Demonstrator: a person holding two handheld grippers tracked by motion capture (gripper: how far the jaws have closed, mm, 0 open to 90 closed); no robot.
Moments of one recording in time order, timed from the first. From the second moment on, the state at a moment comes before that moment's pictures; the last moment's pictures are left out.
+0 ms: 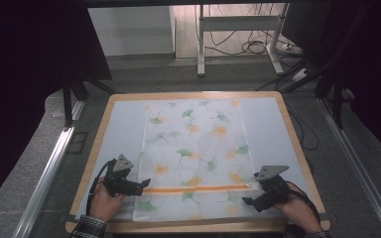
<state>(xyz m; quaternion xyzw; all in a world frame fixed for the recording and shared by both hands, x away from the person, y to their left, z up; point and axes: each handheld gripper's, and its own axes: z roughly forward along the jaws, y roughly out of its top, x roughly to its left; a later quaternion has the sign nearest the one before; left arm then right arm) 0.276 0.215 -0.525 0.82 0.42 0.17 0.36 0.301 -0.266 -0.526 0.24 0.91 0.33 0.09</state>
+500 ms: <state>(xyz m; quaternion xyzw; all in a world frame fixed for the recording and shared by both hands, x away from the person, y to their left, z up) 0.278 0.202 -0.521 0.83 0.40 0.17 0.35 0.298 -0.266 -0.530 0.24 0.91 0.33 0.11</state>
